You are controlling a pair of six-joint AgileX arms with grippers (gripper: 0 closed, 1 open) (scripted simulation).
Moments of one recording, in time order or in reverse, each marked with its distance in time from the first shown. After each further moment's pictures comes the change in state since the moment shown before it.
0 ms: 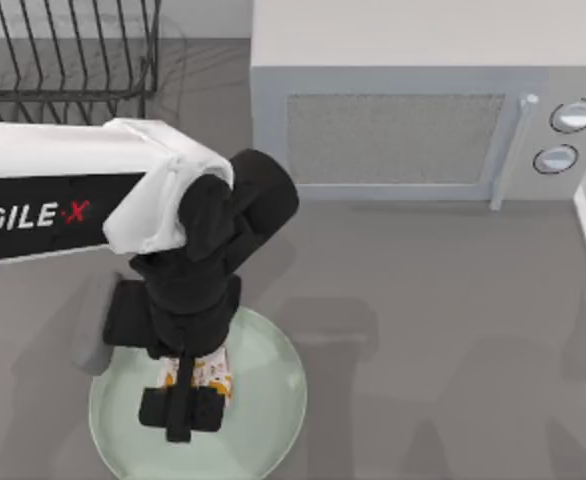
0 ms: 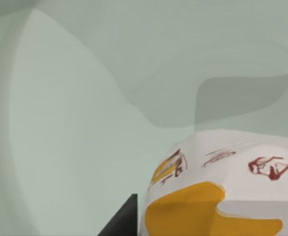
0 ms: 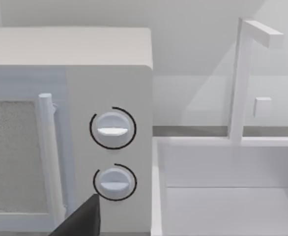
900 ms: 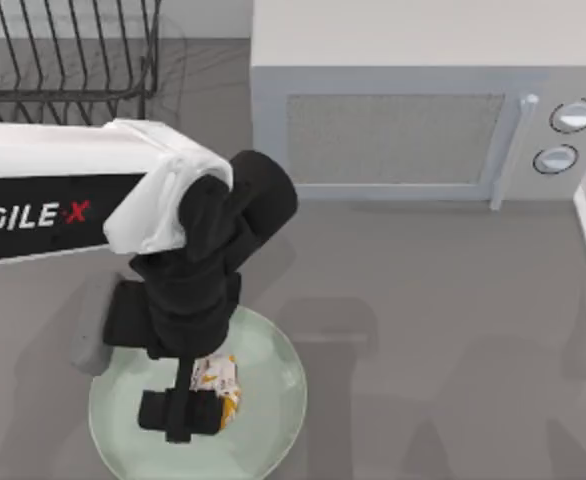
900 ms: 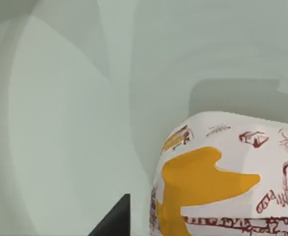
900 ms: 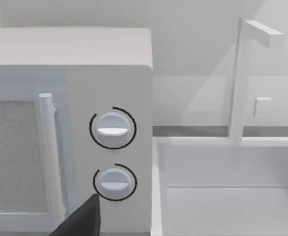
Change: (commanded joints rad) left arm 0.000 0.000 0.000 0.000 0.000 0.000; right arm 0.000 0.000 0.000 0.000 0.000 0.000
